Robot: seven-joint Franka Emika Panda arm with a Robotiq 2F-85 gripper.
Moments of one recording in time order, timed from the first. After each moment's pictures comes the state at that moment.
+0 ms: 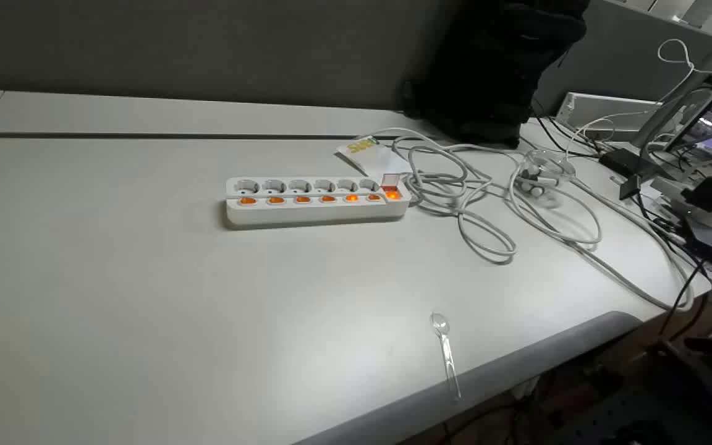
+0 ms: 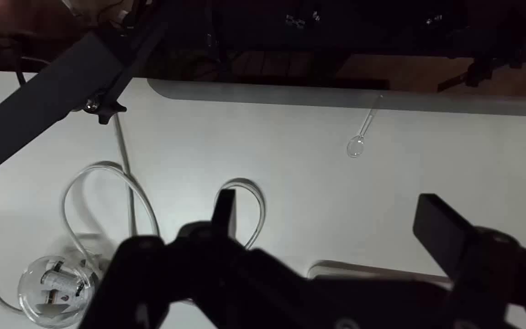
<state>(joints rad) -0.10 -0.29 -0.16 -2.10 -0.14 1.54 -0.26</state>
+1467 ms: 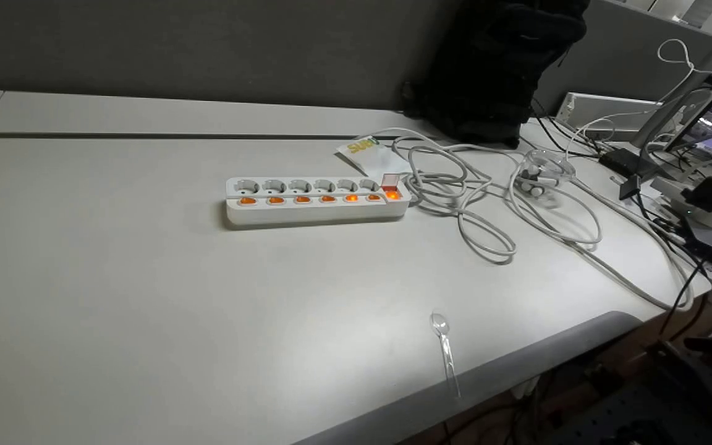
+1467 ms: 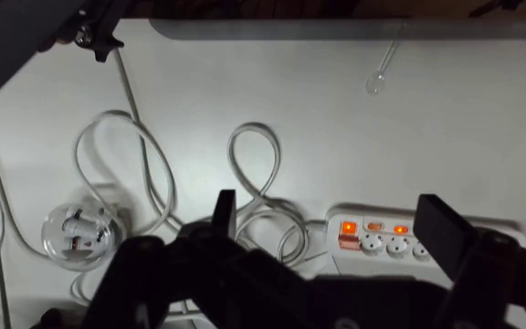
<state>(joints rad) -0.10 -0.26 -0.15 -2.14 -0.14 1.75 -0.19</state>
